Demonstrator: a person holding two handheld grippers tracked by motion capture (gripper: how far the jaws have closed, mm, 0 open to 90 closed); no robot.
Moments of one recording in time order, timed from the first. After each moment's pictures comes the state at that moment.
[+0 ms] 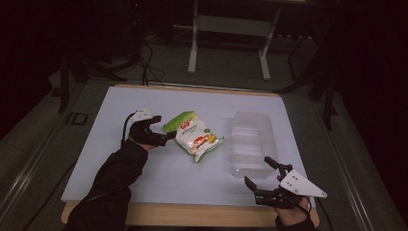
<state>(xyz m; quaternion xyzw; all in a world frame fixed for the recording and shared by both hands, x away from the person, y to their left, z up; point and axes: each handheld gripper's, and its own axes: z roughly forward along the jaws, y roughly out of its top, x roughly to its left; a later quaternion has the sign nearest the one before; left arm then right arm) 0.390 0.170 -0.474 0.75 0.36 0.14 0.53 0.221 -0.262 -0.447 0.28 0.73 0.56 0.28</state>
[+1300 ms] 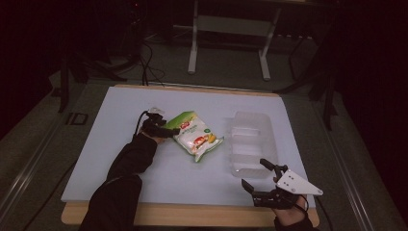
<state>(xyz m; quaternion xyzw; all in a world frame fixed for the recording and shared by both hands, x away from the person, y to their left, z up) 0.458 0.156 -0.539 0.79 0.44 0.08 0.43 0.223 -0.259 -0.453 0.27 0.74 0.56 0.25</state>
